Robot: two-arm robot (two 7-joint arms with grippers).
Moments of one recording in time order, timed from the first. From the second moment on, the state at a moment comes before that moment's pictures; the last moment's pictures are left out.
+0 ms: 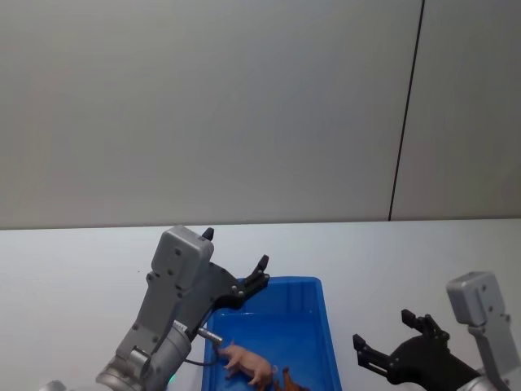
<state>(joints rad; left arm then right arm) -0.23 0.39 0.45 -1.63 -0.19 0.02 -0.01 0.01 0.28 -0.25 -1.69 0.20 0.27 0.25</state>
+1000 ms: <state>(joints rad) -0.10 0.51 0.39 -1.66 -0.28 0.09 0.08 -0.02 0.31 -0.23 -1.71 0.21 0.24 0.24</state>
